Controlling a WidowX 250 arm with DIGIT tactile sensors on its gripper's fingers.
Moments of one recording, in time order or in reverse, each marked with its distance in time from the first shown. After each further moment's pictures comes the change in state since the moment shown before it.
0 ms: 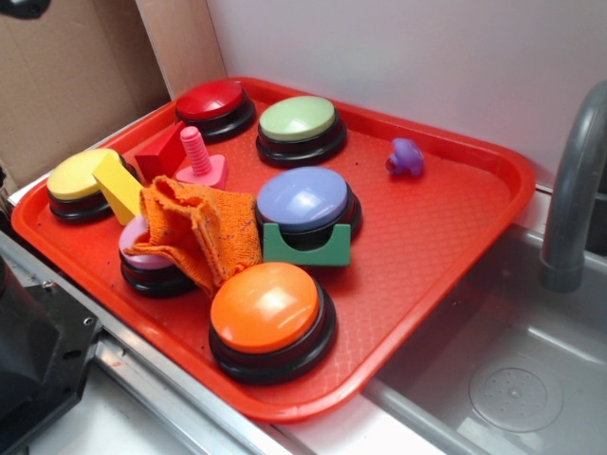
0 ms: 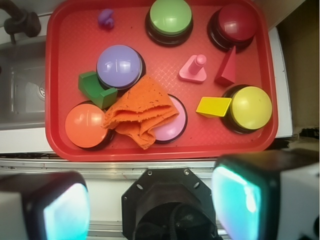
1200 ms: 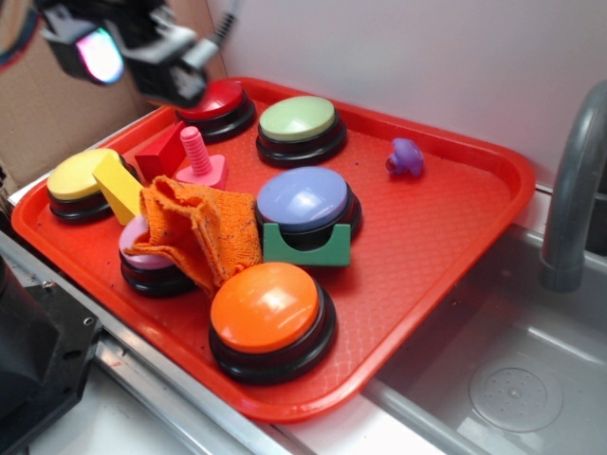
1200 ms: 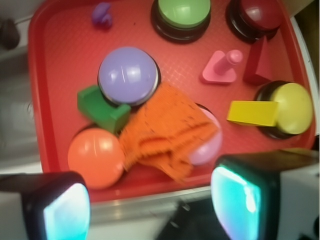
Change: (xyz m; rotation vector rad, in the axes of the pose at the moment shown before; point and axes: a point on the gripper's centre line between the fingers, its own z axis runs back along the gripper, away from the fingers) arm 0.041 -0.048 -0.078 0.045 0.002 0.161
